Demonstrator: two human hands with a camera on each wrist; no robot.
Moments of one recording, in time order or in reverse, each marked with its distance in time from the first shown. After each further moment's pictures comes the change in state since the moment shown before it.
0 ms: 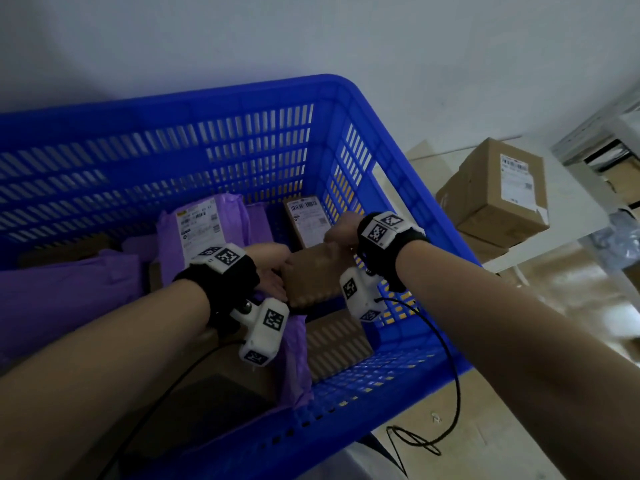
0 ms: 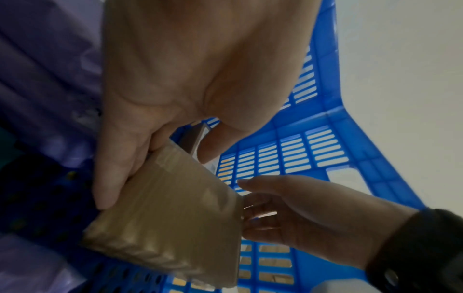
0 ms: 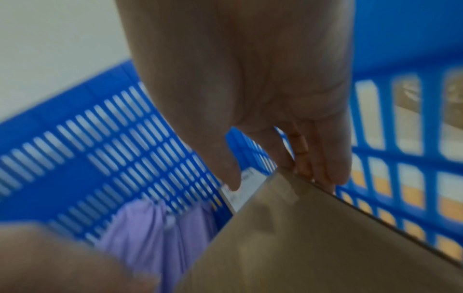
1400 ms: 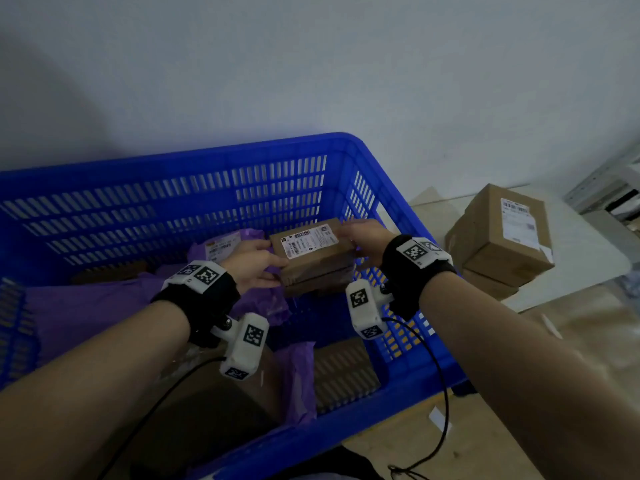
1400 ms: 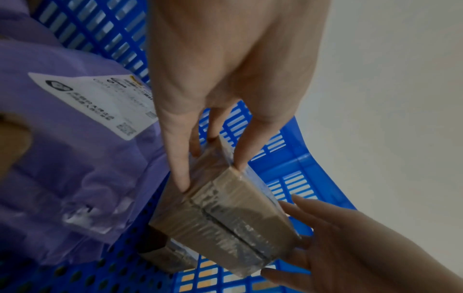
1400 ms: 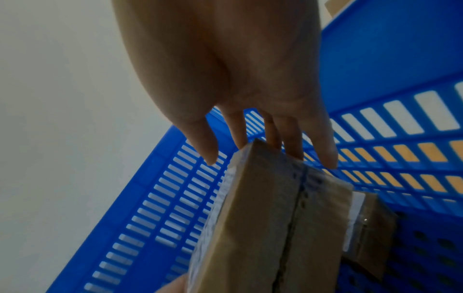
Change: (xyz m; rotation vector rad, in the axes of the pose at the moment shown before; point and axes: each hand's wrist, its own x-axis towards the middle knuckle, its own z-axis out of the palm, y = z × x) left_hand -0.066 0.004 -0.019 0.009 0.226 0.532; right_hand -0.049 0.004 -0.028 0.851 0.117 -0.144
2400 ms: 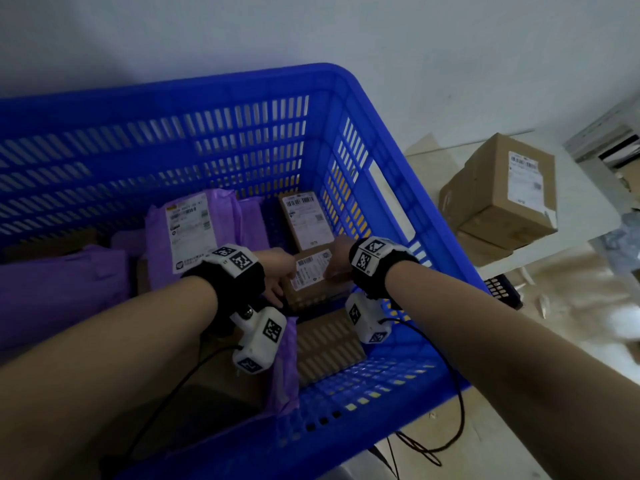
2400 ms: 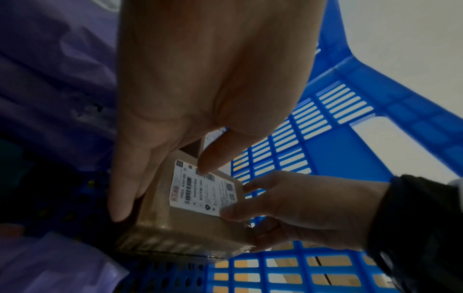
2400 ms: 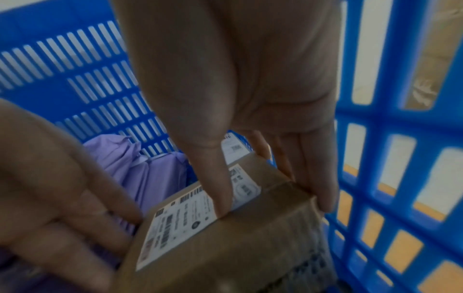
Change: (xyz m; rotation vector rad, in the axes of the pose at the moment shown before) left_hand 0.061 -0.043 0.062 0.343 -0.189 -0.445; right_hand 0.115 0.113 0.038 -1.157 -0.223 0.111
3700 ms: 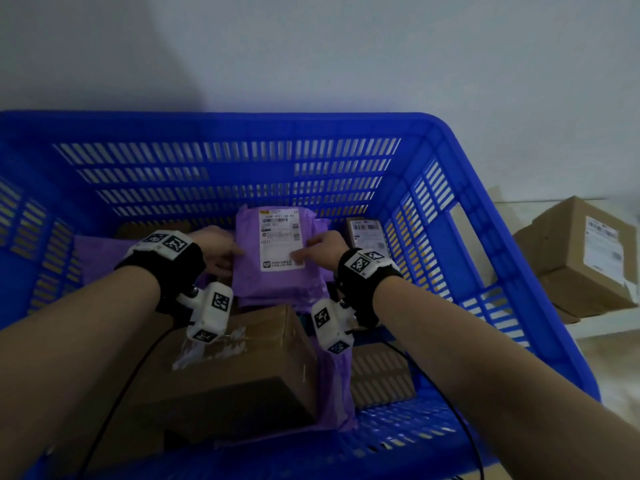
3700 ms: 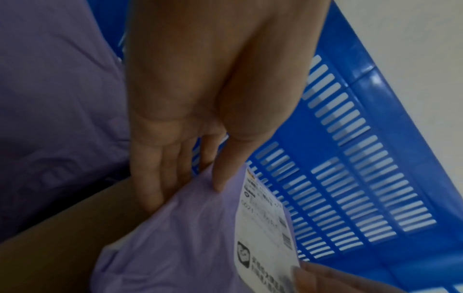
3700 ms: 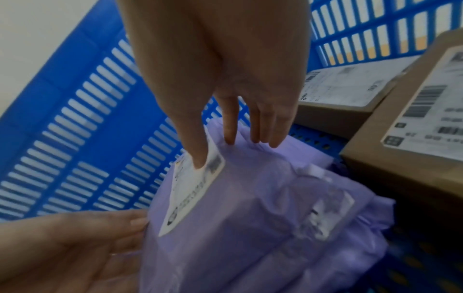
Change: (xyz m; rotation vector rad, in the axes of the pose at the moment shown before) left_hand -0.053 -0.071 -0.167 -0.284 0.348 0.114; right_hand -0.058 -0.145 -0.042 0.907 0.096 -0.244
